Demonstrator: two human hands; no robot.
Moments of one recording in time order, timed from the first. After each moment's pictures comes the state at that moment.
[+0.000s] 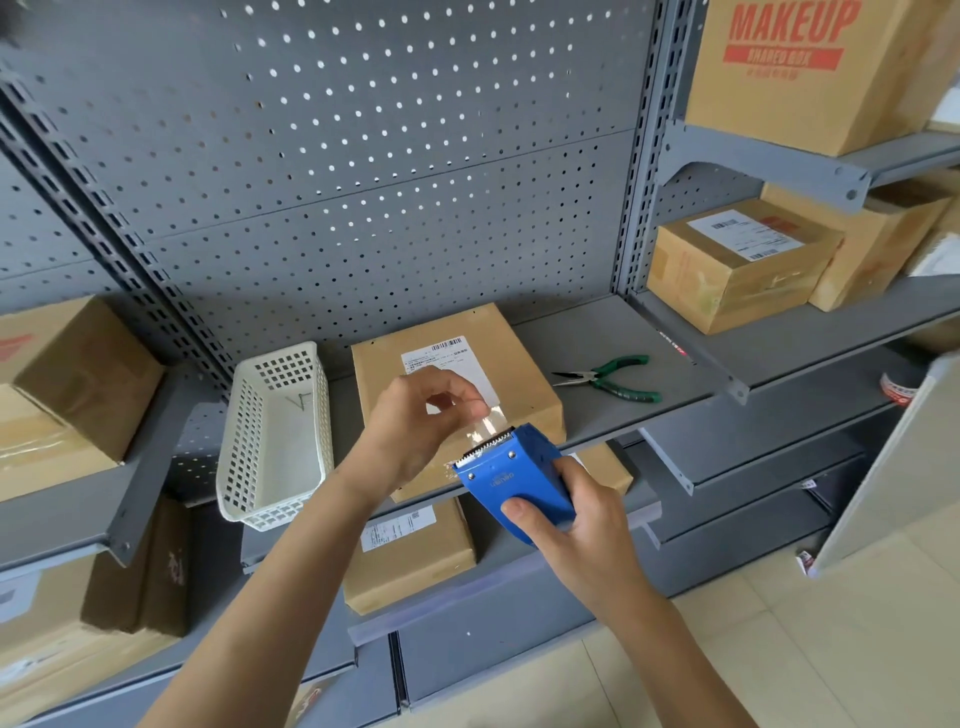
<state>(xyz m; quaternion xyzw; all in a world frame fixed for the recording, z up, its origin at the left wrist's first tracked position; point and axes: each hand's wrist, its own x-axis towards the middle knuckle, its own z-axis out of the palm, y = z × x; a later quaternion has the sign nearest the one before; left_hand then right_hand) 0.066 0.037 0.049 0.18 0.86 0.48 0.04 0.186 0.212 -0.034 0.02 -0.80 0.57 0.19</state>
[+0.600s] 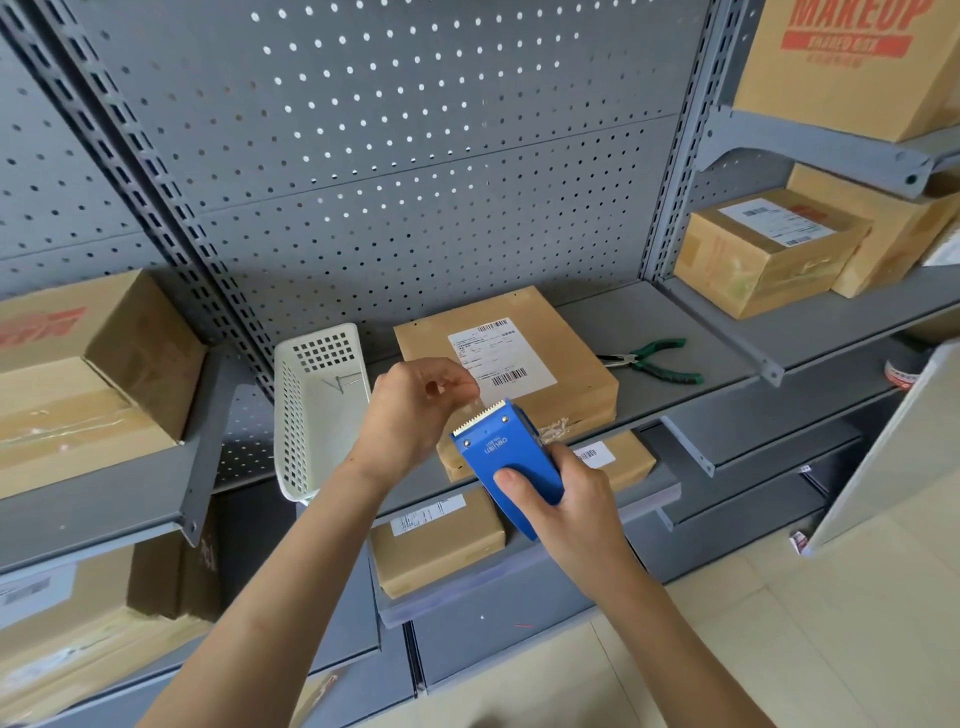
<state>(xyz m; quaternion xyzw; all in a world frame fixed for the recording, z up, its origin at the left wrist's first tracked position) 0.052 -0.038 0.040 0.17 0.87 0.46 -0.01 0.169 0.126 -0.040 -0.07 -0.83 0.53 0.15</state>
